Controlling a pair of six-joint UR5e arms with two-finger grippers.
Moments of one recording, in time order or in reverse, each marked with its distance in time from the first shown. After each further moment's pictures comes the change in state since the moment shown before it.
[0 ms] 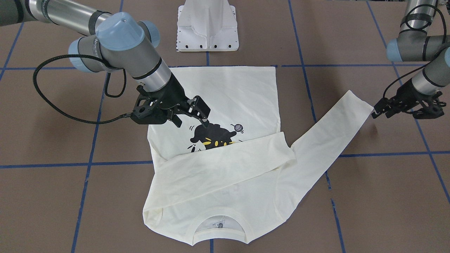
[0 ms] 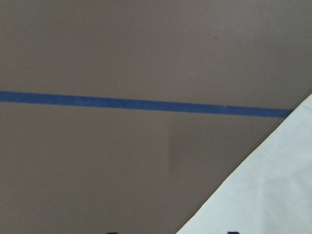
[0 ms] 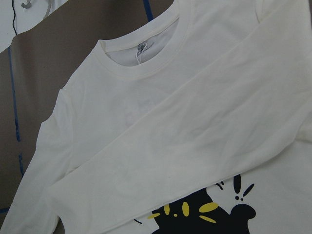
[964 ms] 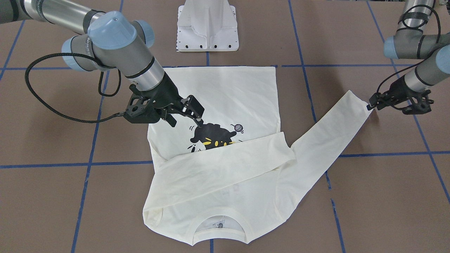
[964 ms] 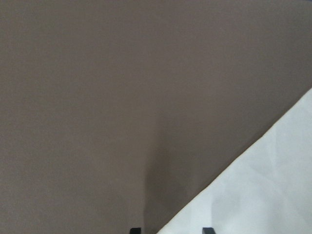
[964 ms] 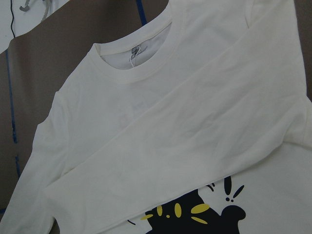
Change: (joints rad) left arm 0.043 0.038 0.009 0.000 -0.042 0.011; right arm 0.002 -0.017 0.016 0.001 -0.004 -0.002
